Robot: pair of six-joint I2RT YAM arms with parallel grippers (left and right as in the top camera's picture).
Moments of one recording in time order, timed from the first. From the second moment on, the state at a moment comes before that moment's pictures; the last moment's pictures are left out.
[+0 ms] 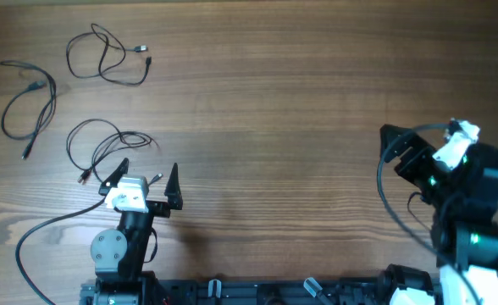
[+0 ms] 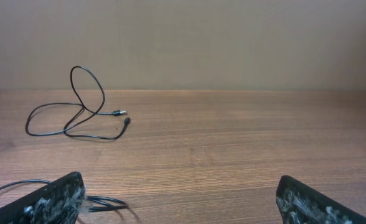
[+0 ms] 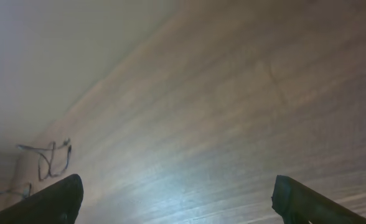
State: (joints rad) left arm 0.00 0.01 0.01 -0.06 0.13 -0.04; right arm -0.22 0.71 0.66 -0.53 -0.36 0.53
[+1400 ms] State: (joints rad) left arm 0.00 0.02 0.01 -0.06 0.13 -0.04; right arm -0.08 0.02 0.13 0.10 -0.35 0.27
